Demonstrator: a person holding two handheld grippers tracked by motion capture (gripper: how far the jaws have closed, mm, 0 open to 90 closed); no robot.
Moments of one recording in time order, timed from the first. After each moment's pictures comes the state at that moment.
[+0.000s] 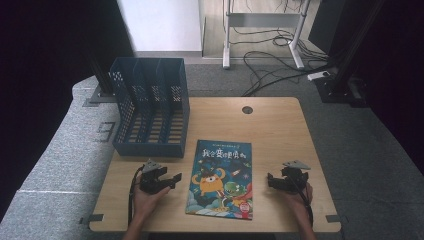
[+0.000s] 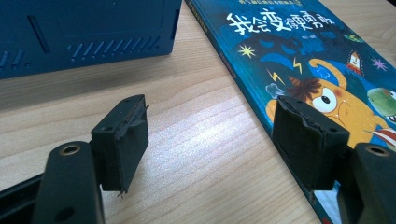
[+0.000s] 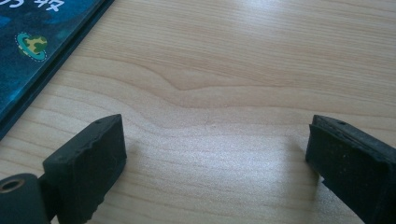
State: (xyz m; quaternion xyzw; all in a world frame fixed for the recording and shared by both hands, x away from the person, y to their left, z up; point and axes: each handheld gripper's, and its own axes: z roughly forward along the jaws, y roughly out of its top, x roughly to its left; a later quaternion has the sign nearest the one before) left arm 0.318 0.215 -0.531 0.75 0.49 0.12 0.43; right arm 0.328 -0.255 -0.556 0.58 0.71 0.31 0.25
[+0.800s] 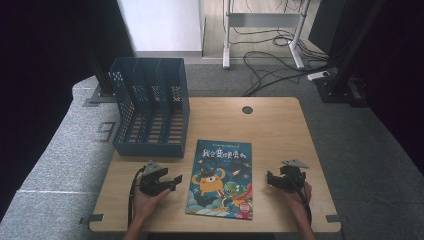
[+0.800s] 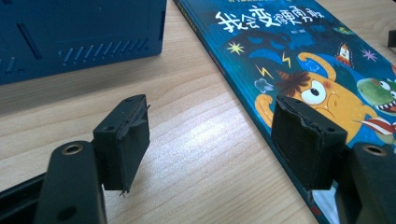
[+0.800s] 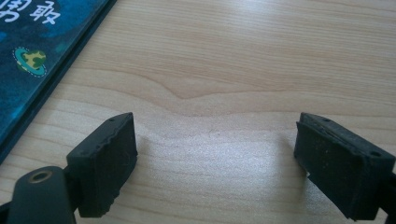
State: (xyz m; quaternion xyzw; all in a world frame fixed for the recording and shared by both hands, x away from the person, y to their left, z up) left arm 0.312 0.212 -0.528 0.76 0.47 0.13 0.42; right arm 0.331 -0.249 -0.553 0.60 0.69 0.30 0.25
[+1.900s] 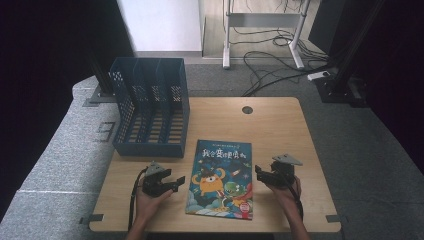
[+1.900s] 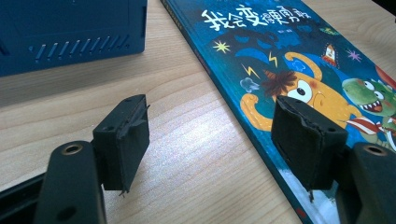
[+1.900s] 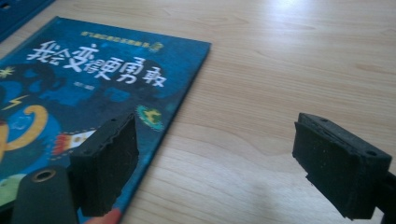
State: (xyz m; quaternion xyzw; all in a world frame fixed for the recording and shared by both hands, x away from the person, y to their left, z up) left arm 0.311 0.206 -0.531 0.76 0.47 0.11 0.44; right arm 0.327 -0.212 -0.517 0.56 0.70 0.38 0.24
